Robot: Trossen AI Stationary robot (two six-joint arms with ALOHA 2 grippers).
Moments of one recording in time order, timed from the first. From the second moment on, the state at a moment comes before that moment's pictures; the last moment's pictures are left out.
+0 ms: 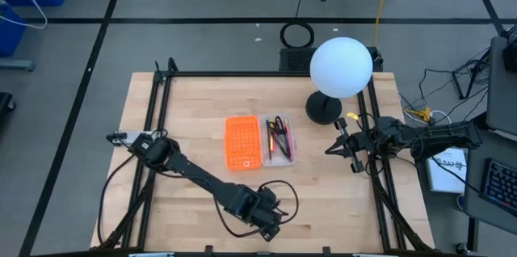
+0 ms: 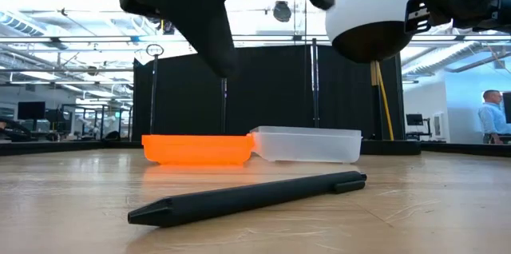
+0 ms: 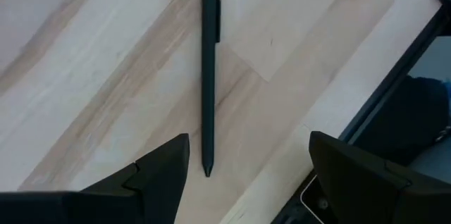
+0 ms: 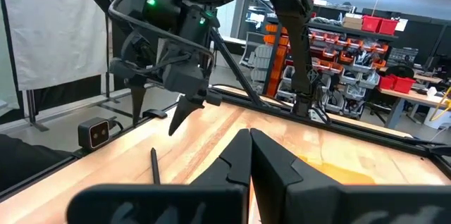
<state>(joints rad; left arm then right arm) -0.50 2.25 1.99 -0.94 -0.02 -1.23 0.02 0.32 0.10 0.27 -0.32 -0.14</state>
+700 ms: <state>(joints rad) -0.46 2.34 1.99 -1.00 -0.08 -0.88 0.02 0.32 0.10 0.27 -0.32 -0.14</state>
